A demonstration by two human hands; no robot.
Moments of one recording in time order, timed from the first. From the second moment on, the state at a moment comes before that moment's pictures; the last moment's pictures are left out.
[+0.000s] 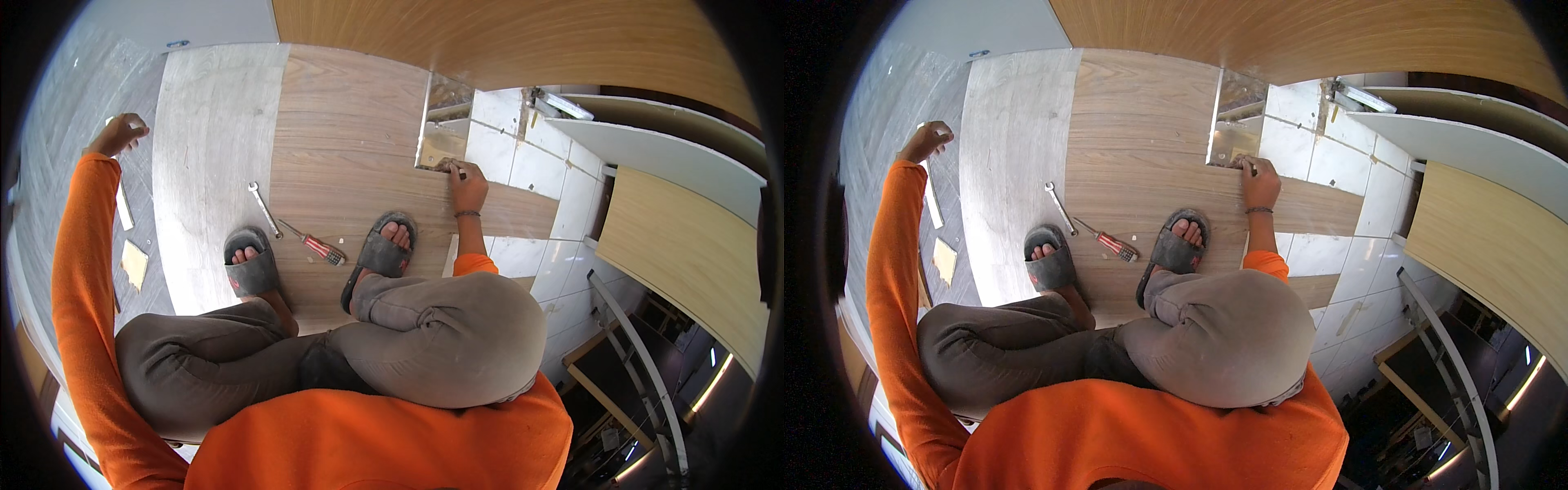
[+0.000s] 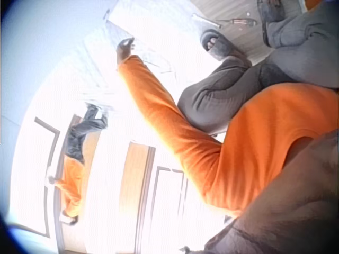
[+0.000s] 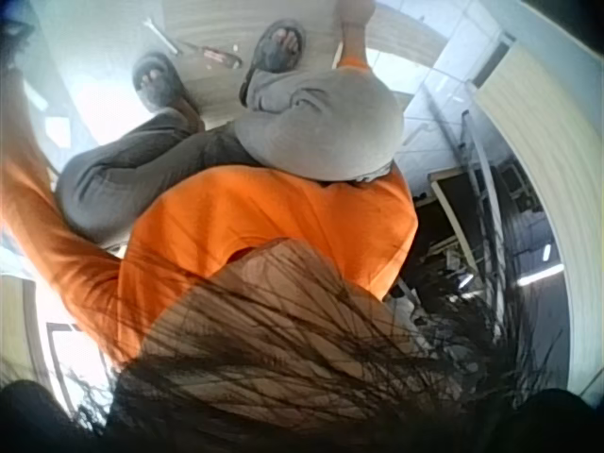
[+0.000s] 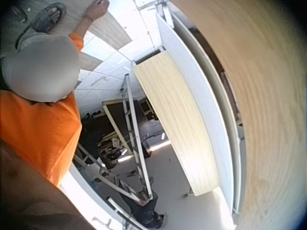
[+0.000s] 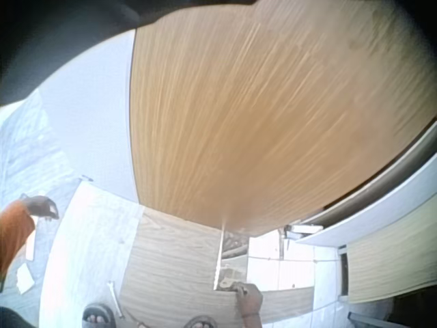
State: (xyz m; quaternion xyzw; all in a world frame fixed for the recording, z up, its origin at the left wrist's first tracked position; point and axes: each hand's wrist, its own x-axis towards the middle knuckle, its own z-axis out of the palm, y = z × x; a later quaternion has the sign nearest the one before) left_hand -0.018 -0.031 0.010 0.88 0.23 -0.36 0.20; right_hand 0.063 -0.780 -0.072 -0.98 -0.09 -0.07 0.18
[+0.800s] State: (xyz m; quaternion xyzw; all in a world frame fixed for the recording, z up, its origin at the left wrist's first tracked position) left_hand -0.013 -0.042 0.016 0.88 0.24 -0.37 0.20; right_hand 0.072 -0.767 -0.060 -0.99 0.03 0.02 0.12
